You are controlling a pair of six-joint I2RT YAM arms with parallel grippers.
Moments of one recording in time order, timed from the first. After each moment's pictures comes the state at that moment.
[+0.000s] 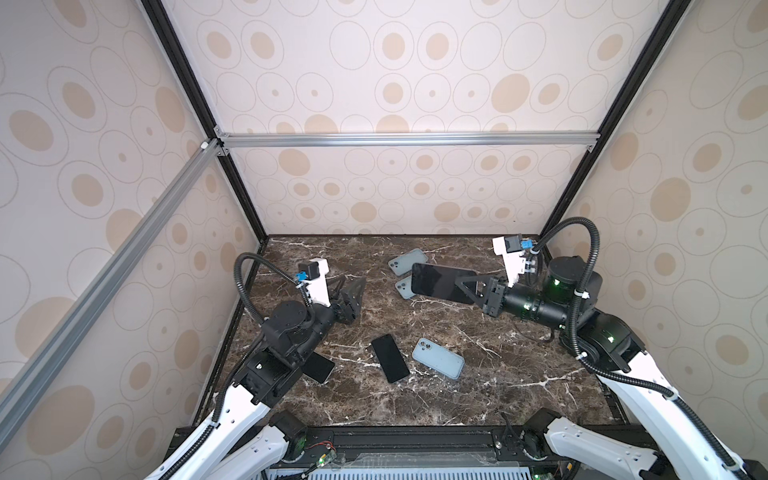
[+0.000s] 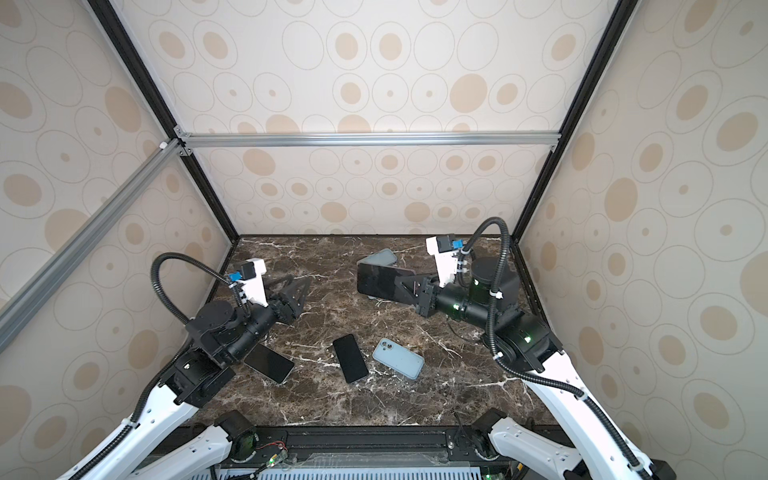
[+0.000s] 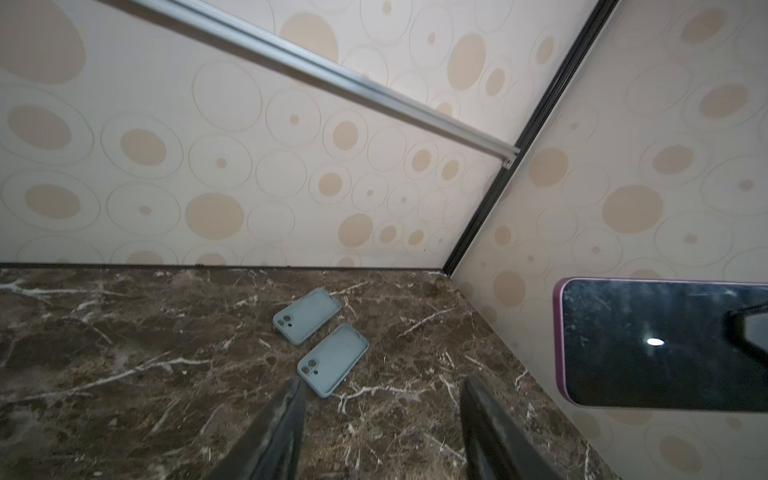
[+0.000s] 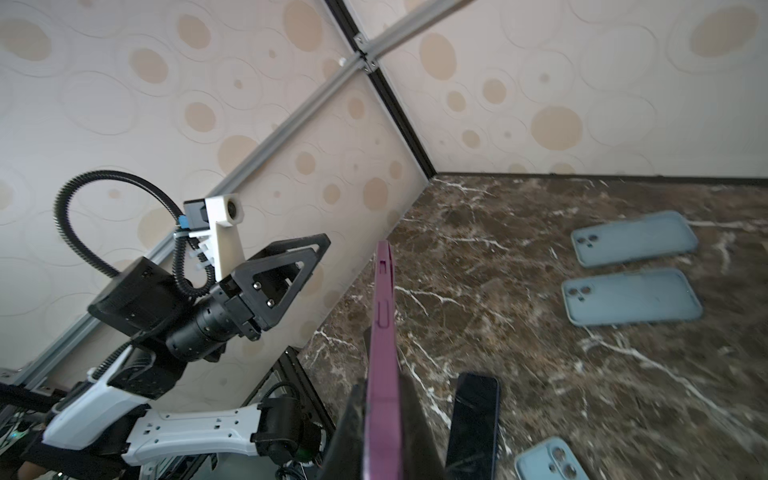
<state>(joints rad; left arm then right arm) -0.60 0.77 0.79 -0.12 -0.08 -0.39 0.58 0.91 1.22 -0.58 -0.34 0.52</state>
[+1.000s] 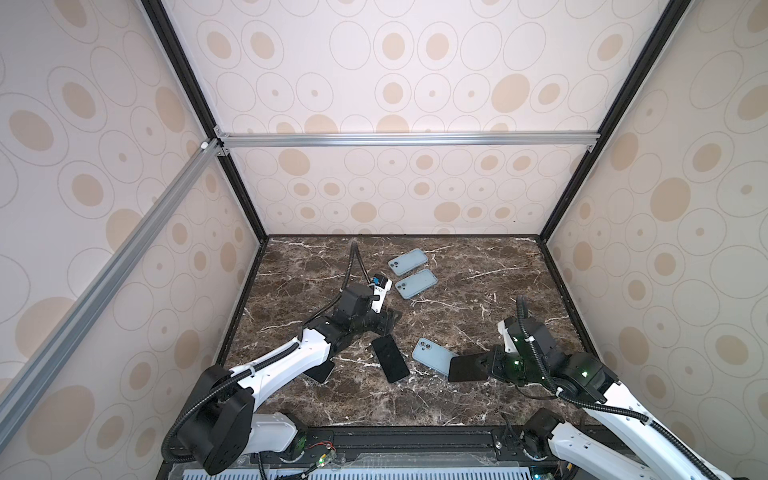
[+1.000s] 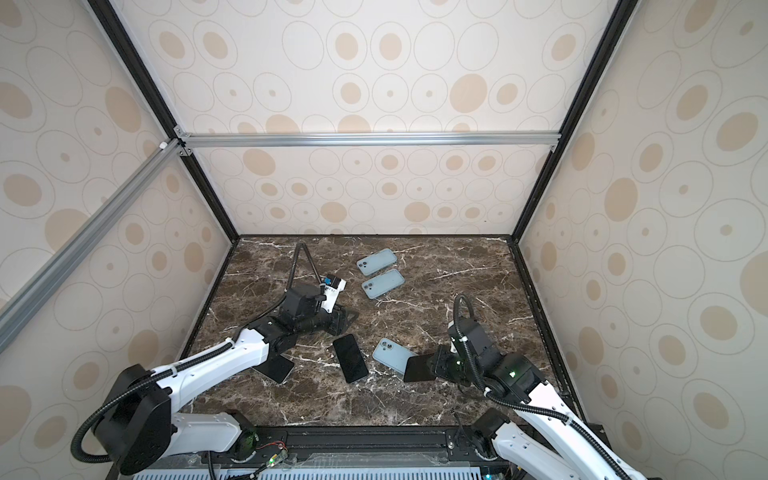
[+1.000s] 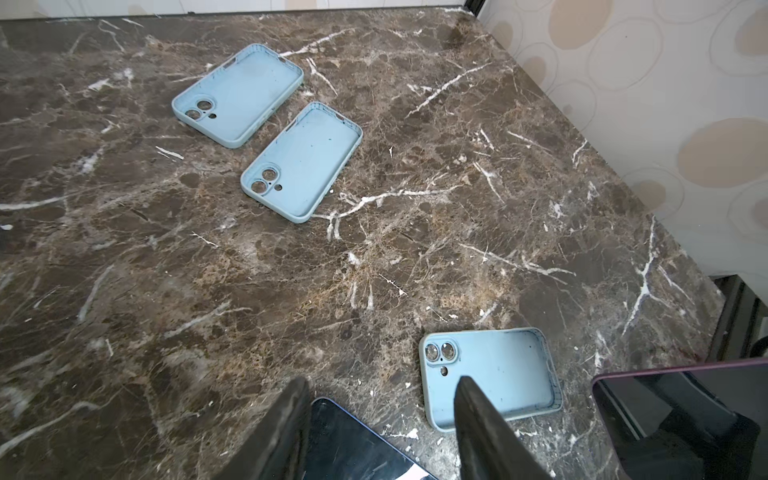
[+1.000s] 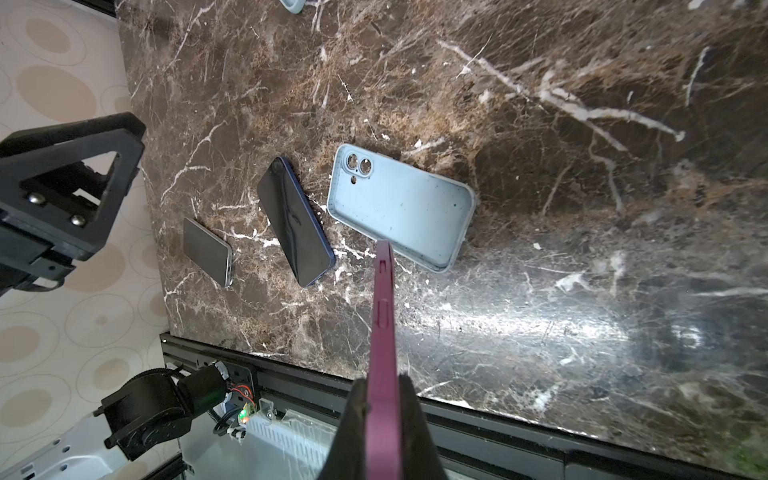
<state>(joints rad) -0.63 1.34 0.79 -0.06 0.18 -0.25 0.63 0.70 0.76 -0.98 -0.13 0.97</state>
